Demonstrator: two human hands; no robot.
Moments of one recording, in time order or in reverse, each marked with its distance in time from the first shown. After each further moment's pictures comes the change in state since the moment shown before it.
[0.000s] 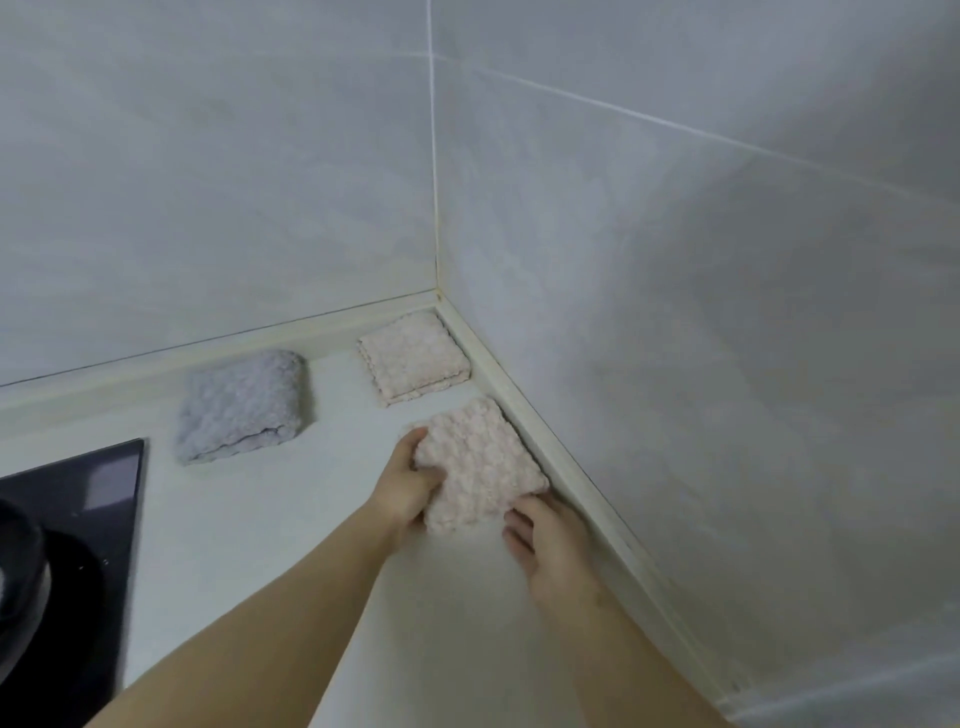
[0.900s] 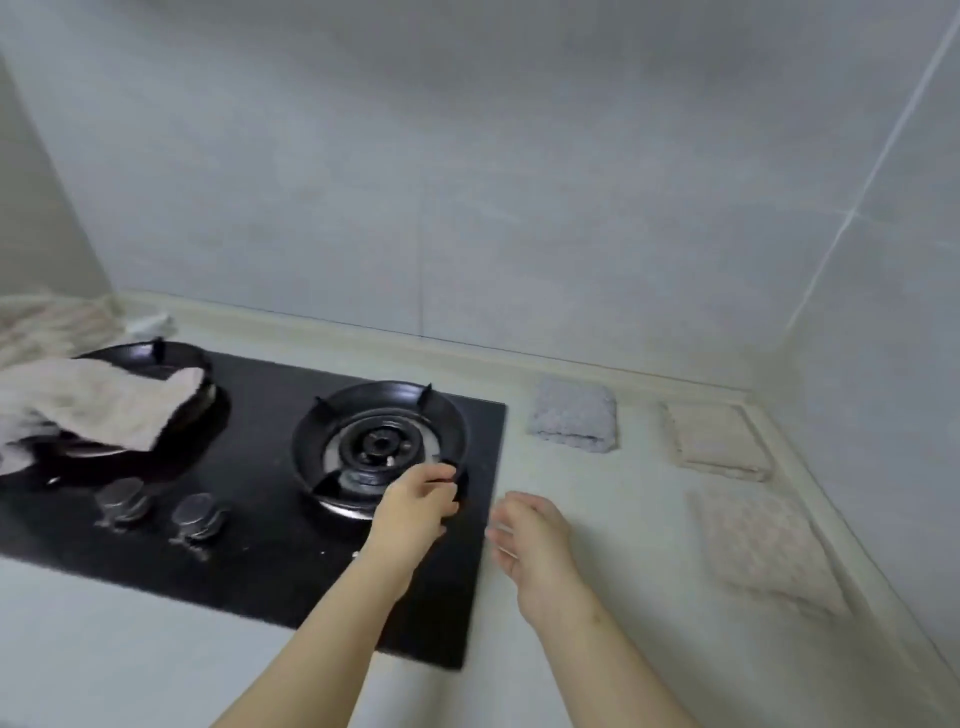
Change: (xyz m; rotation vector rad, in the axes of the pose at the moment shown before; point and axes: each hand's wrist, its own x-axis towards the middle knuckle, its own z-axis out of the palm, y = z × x) left_hand -0.234 -0.027 -0.221 -0.127 0.618 0.176; right_hand -0.202 0.130 0.159 -0.531 -0.602 -0.011
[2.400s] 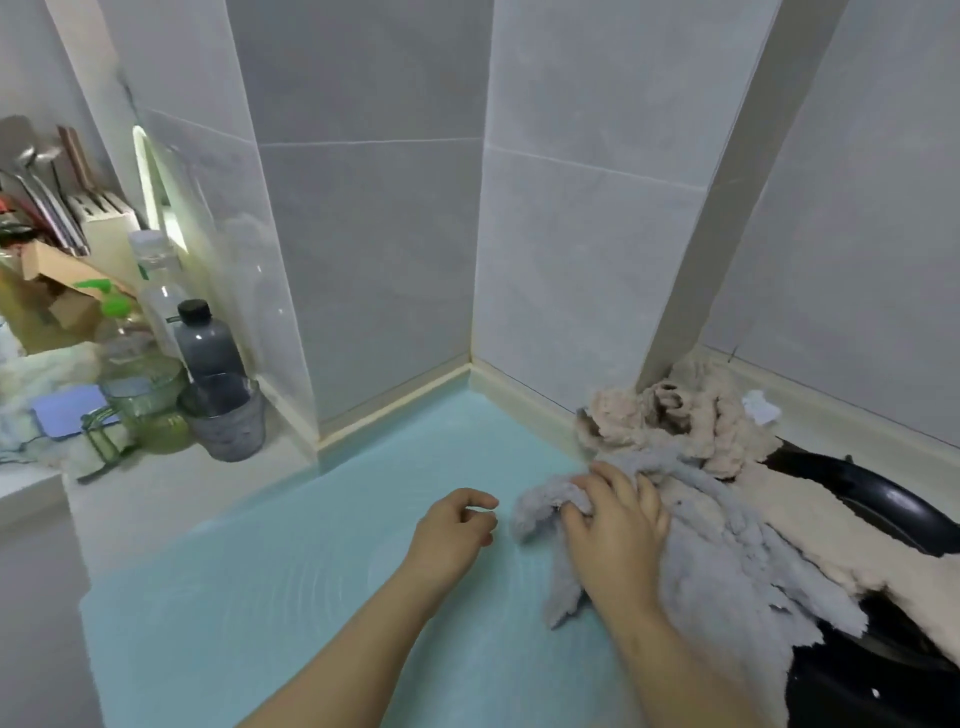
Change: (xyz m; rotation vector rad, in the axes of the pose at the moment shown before) left_hand 0.062 -0.085 -0.803 0.049 0.414 -0.106; right_hand -0.073 0.255 0.752 -1.181 -0.149 -1.104
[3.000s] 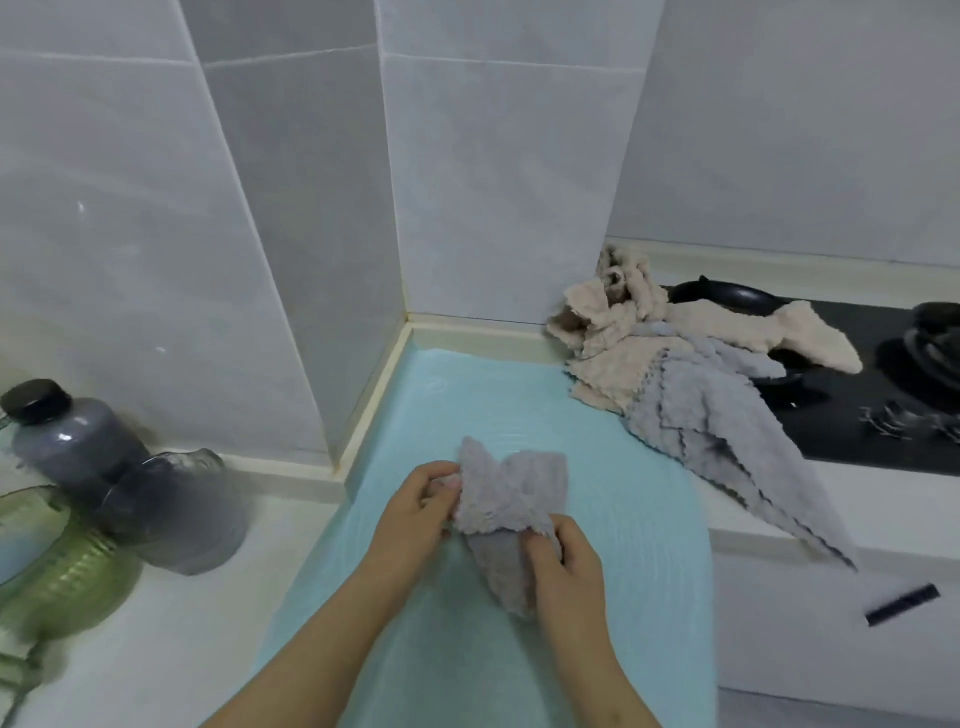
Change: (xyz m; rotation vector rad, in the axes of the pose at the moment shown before) left_hand 0.055 -0.045 -0.160 0.013 -0.491 0.168; right_hand -0.107 -0.201 0.088 0.814 0.228 0.868
